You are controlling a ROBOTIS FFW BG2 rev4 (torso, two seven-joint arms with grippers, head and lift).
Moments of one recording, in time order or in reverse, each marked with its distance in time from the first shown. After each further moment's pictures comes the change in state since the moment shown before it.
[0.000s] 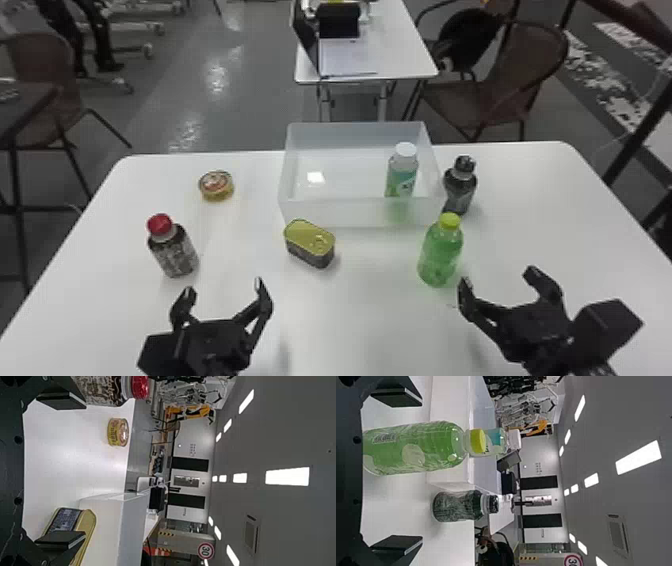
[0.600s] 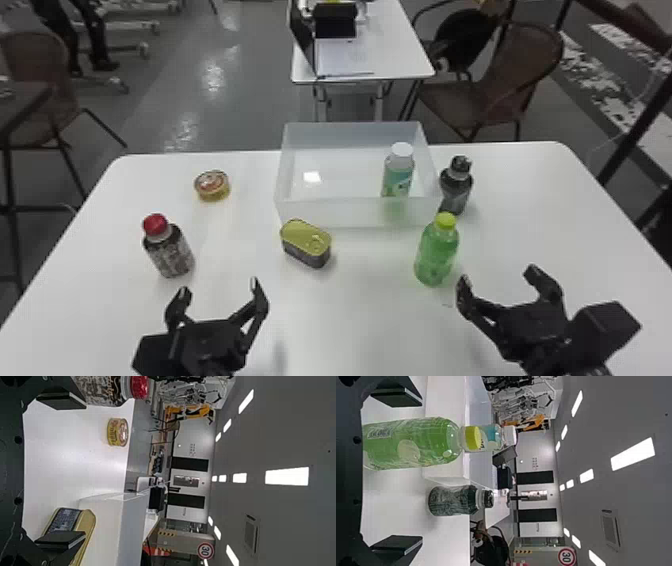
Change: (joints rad) left arm 0.000 0.001 0.001 0.000 0.000 -0.002 0.000; right arm 0.010 0.004 0.000 -0.009 0.017 -0.019 -0.031
